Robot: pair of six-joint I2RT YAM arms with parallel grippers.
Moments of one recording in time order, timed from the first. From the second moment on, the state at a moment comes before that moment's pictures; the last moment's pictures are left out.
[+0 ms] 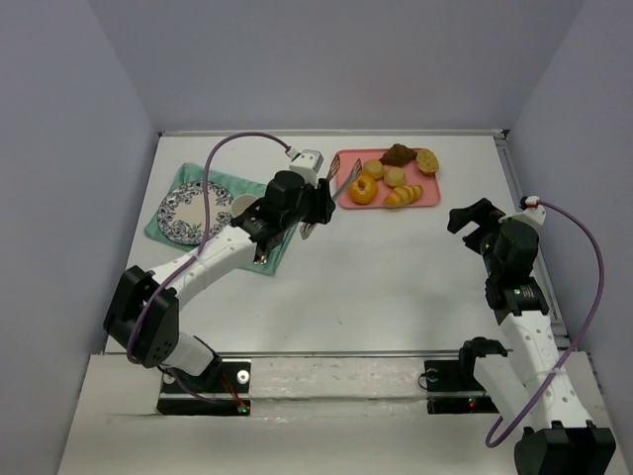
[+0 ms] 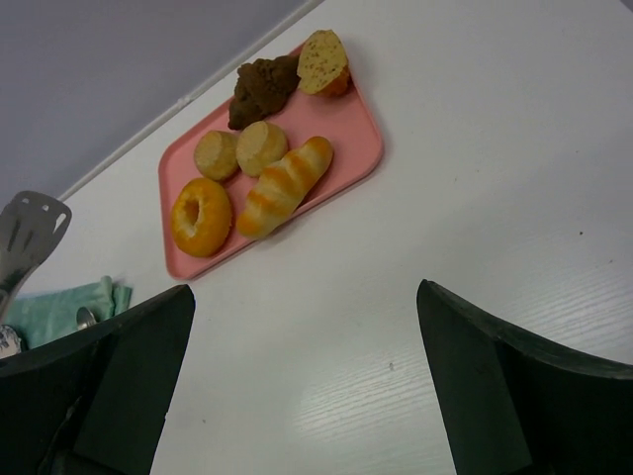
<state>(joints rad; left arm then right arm) -0.67 1.46 1.05 -0.02 -0.05 -0.34 0.00 0.69 0.57 -0.12 0.12 0.59</state>
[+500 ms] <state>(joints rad) -0.66 1.70 1.23 -0.03 -0.05 -0.36 0.00 0.69 0.57 -0.12 0.11 0.59</state>
